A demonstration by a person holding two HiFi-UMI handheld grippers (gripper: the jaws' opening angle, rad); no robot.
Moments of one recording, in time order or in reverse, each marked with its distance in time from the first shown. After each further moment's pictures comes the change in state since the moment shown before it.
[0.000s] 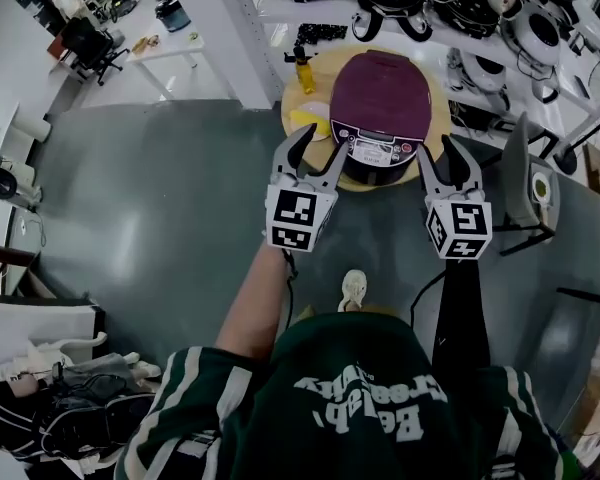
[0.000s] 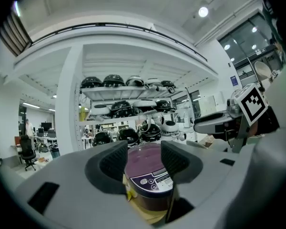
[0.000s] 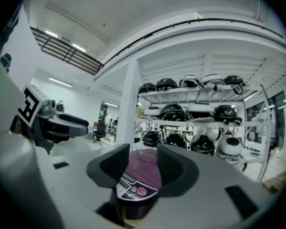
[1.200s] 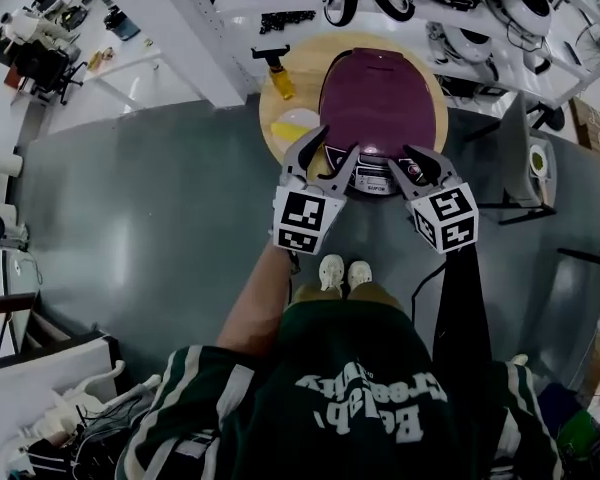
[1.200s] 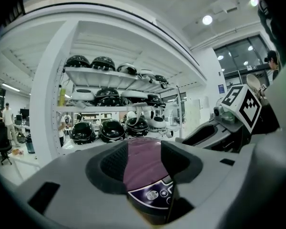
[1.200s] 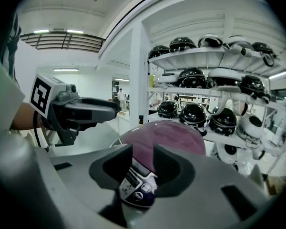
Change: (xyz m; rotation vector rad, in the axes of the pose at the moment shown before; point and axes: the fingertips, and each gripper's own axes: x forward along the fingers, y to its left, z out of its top) left arm 0.116 0.027 -0.044 -0.061 0.057 -0.226; right arm 0.114 0.031 -0.077 0.013 0.374 0.202
